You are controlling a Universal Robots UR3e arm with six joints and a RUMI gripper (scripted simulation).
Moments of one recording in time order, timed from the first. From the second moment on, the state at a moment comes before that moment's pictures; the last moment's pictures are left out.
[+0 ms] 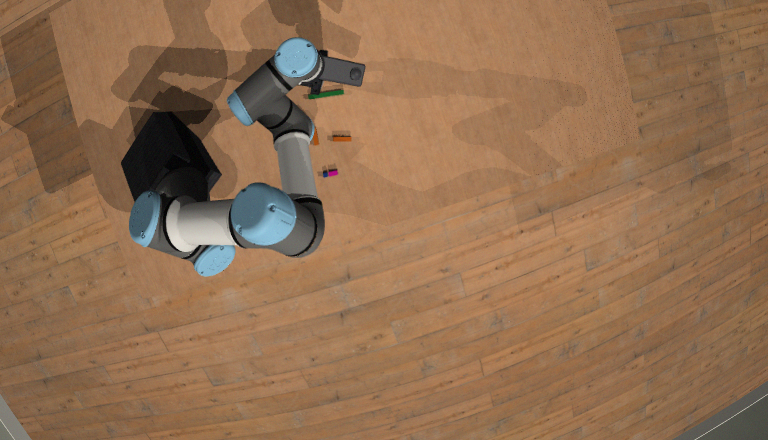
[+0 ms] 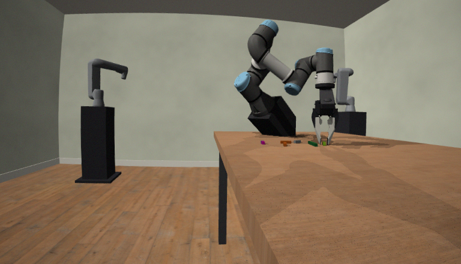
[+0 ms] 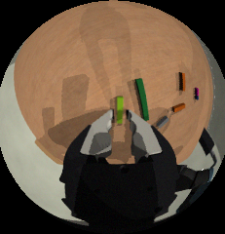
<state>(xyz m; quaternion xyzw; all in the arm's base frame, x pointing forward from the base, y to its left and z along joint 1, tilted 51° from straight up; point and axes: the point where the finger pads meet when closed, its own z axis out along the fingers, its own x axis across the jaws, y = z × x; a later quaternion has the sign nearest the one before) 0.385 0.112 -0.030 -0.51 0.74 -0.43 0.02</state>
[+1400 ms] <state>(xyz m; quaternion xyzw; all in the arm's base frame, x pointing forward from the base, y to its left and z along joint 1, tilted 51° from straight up) 0.385 0.112 -0.030 -0.51 0.74 -0.43 0.02</state>
